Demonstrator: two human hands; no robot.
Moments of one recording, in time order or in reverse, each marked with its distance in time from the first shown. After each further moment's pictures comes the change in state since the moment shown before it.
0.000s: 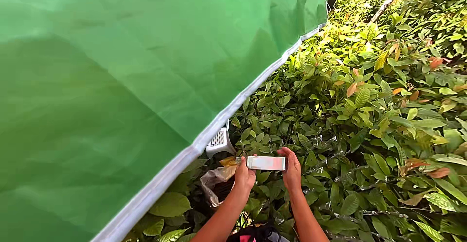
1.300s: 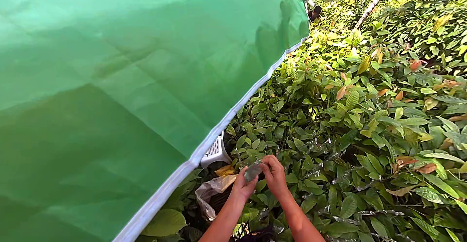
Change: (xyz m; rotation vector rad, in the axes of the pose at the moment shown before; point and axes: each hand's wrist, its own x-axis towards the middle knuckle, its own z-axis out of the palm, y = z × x) left_hand 0.010 0.007 -0.003 -0.126 0.034 -0.386; right_hand 0.004 -0.008 0.035 -0.525 -0.255 -0.463
